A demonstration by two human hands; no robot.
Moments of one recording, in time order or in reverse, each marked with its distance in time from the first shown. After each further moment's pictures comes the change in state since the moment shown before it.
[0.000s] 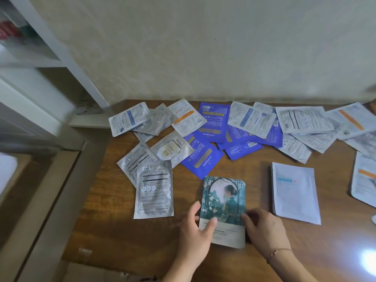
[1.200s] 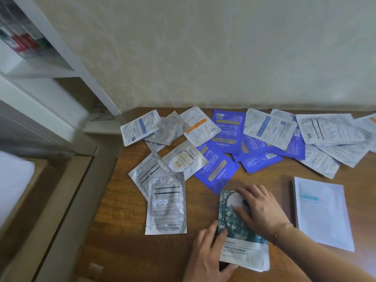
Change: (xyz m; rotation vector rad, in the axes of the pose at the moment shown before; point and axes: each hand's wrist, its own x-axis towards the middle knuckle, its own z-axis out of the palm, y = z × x) left_hand 0.014 -0.047 -0.003 0.615 -0.122 0.594; right_hand 0.085 -0.035 0.013 -0.364 0.064 -0.635
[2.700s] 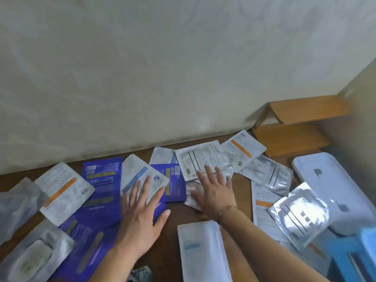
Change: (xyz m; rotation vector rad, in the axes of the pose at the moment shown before) left_hand 0.280 0.088 -0.016 0.243 -0.103 0.151; right_hand 0.051 0.202 -0.091 -0.067 -0.124 0.494
